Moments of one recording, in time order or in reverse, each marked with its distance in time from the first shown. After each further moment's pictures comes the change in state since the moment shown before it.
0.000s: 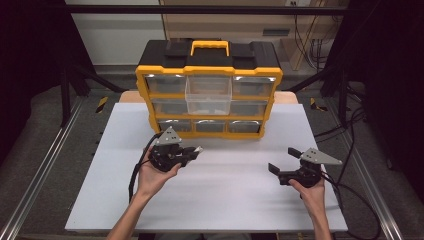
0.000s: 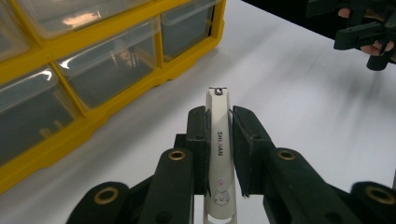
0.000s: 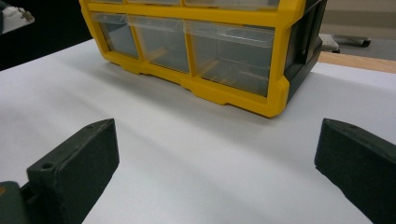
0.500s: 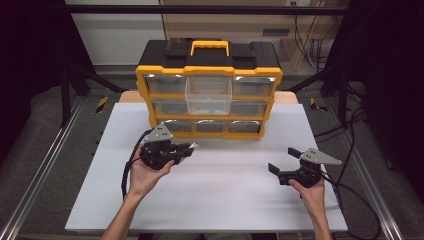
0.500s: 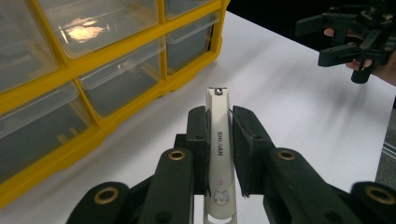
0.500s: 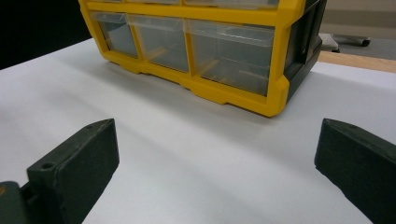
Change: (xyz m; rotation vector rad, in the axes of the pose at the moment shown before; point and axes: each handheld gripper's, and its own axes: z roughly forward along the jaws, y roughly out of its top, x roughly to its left) left arm 0.001 0.010 -0.026 -0.037 -0.003 -0.002; right arm 0.000 0.000 0.000 0.002 -0.002 -0.001
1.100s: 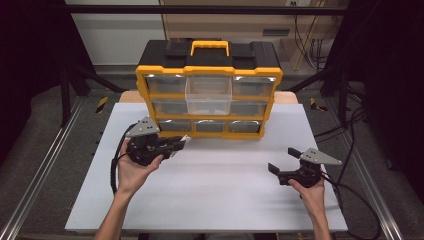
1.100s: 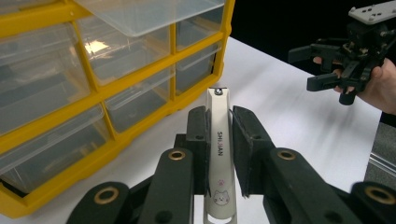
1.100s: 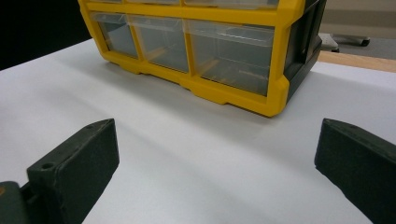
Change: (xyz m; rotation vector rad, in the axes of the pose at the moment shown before) left arm 0.004 0.015 -0.032 -0.069 0.007 -0.008; right arm 0.000 0.000 0.000 0.000 -0.001 0.003
